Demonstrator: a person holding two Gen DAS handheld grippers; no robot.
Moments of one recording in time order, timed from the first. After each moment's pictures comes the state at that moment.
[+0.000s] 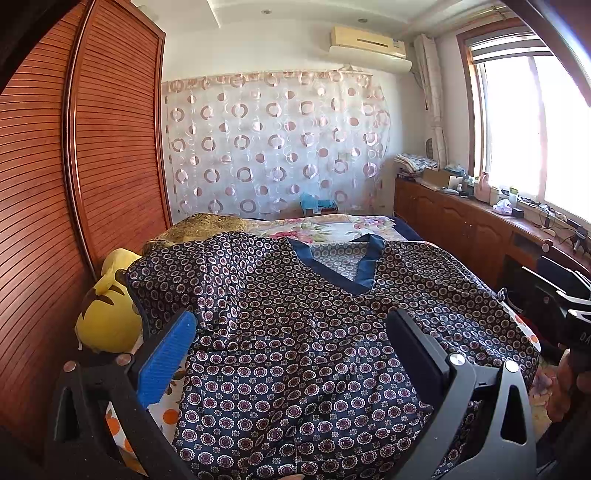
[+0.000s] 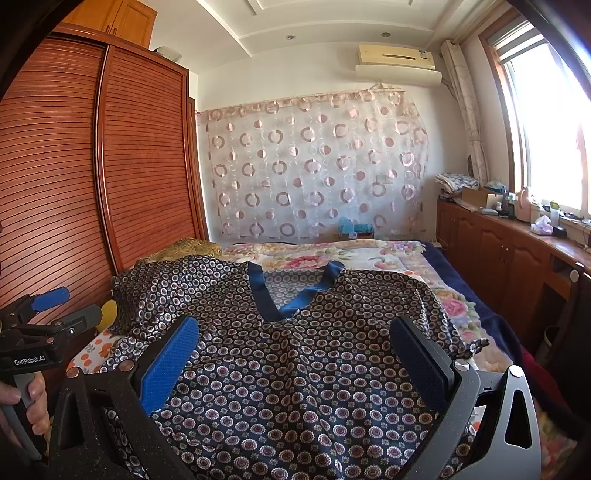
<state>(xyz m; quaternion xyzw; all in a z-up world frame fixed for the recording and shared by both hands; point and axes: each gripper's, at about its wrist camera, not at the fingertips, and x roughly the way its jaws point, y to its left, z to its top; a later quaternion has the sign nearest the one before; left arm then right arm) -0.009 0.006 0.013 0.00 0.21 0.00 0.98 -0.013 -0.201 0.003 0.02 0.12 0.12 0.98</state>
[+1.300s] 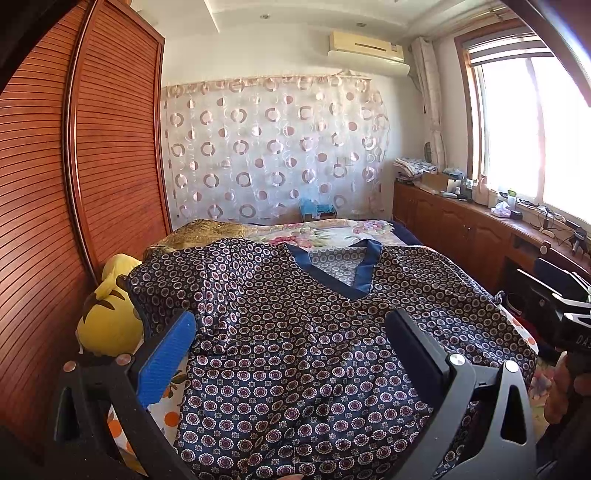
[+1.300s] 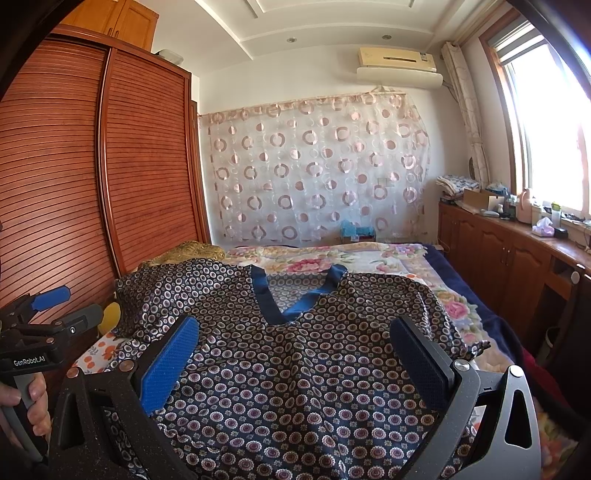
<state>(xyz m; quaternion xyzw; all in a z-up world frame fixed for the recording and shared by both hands) -0.011 0.002 0.020 0.01 0.20 0.00 0.98 -0.013 -0.200 0.001 0.02 0.12 0.12 0.99</state>
